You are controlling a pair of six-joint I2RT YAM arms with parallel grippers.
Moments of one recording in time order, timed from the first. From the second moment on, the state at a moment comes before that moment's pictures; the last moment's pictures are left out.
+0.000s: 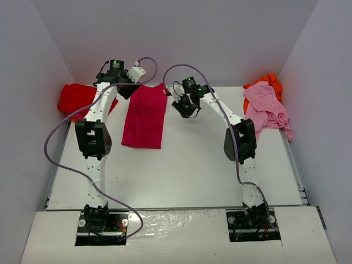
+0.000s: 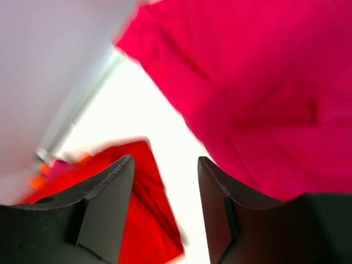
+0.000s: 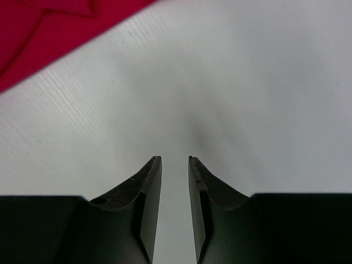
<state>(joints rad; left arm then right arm) -0.11 2.29 2.30 -0.83 0.17 0.70 0.48 2.32 2.13 -0.83 -0.20 -0.51</state>
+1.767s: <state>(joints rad) -0.10 1.96 1.47 -0.82 0.53 0.69 0.64 2.55 2.30 -0.92 -0.33 -0.44</state>
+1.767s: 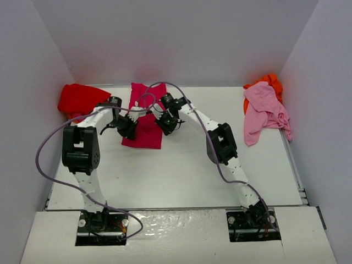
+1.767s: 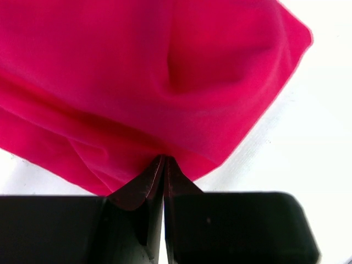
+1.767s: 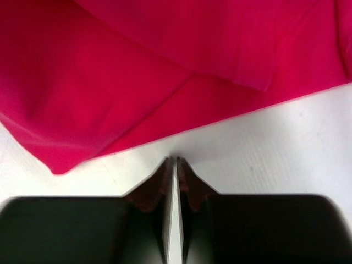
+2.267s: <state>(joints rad) -0.11 1.74 1.30 -0.62 0.46 0.55 0.69 2.52 2.27 -0.82 -0.10 -0.44</state>
